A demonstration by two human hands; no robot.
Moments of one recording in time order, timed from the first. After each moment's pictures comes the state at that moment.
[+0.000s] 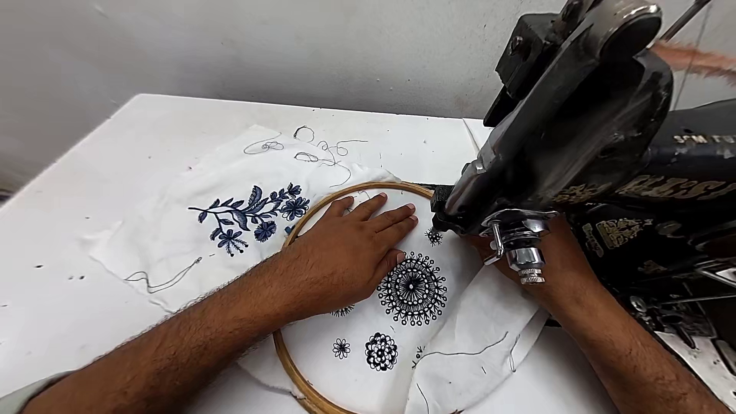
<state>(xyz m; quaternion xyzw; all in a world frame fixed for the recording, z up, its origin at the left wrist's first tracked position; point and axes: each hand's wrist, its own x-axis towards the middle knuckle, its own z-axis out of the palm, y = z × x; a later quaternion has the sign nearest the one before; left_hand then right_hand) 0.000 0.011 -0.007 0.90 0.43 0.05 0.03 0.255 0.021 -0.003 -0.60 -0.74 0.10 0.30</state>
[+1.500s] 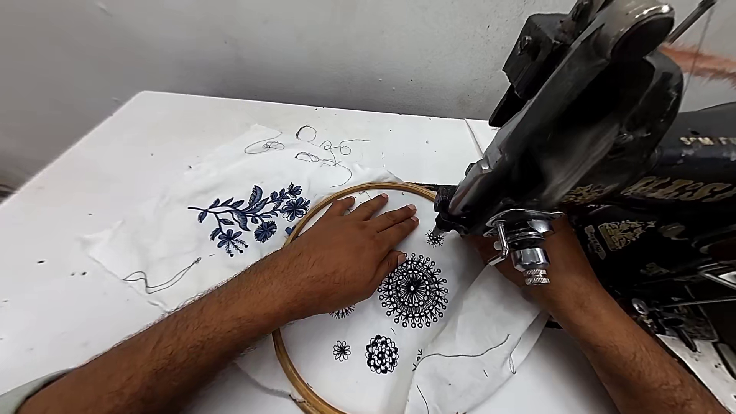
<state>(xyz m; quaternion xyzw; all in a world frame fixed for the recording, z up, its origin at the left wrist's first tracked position) 0.000 0.010 -0.002 0.90 0.44 0.02 0.04 0.257 0.021 -0.006 -0.59 -0.74 0.10 0.29</state>
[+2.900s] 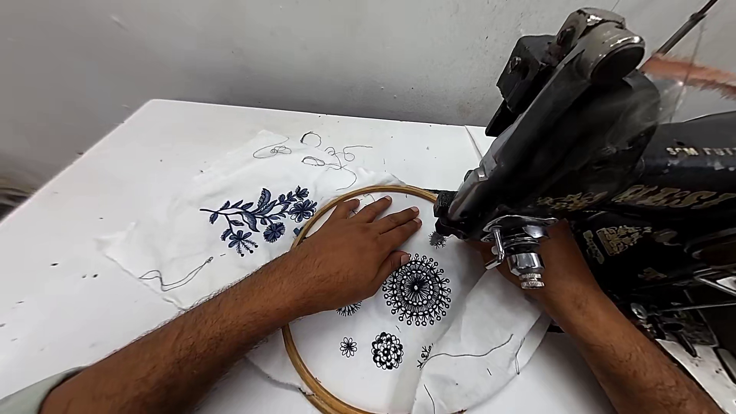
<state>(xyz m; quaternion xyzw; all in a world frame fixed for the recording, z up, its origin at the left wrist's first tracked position) 0.001 0.014 -0.009 0.90 0.43 0.06 0.04 0.256 0.021 -0.002 -0.62 -0.73 0.08 0.26</state>
